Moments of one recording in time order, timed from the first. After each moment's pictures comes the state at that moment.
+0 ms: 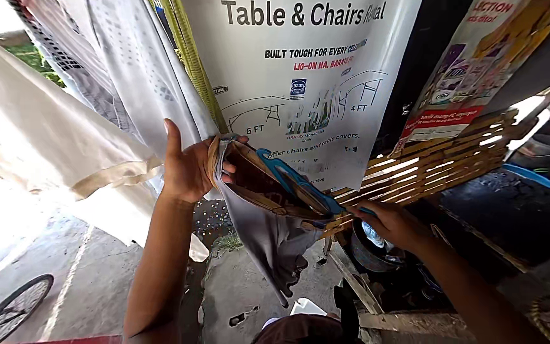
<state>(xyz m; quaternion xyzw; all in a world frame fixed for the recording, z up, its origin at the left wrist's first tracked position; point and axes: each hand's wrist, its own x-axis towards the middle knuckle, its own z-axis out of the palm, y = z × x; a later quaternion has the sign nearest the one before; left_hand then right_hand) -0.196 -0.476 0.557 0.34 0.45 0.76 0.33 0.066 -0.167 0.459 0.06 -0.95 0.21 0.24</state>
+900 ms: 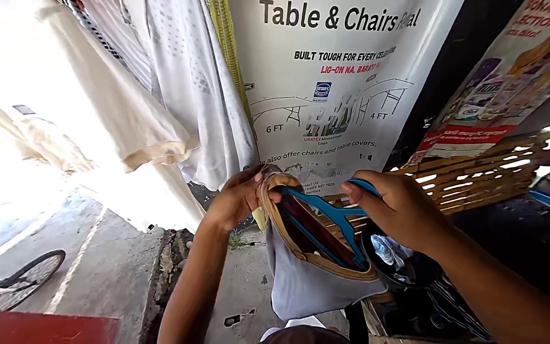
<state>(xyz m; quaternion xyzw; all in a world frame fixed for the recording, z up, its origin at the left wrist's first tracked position) -0.155 -0.471 0.500 0.33 0.47 0.76 0.30 0.025 -0.238 0.560 0.04 -0.94 0.21 0.28</state>
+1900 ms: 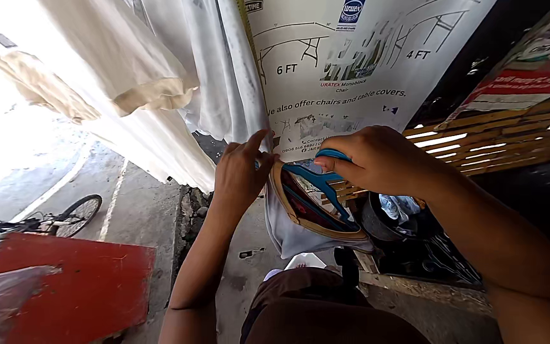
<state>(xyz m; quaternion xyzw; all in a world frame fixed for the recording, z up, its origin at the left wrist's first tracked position) -0.100 -0.486 0.495 0.36 0.87 0.30 -0.15 -0.005 -0.256 0.557 0.22 -0.96 0.15 0.12</state>
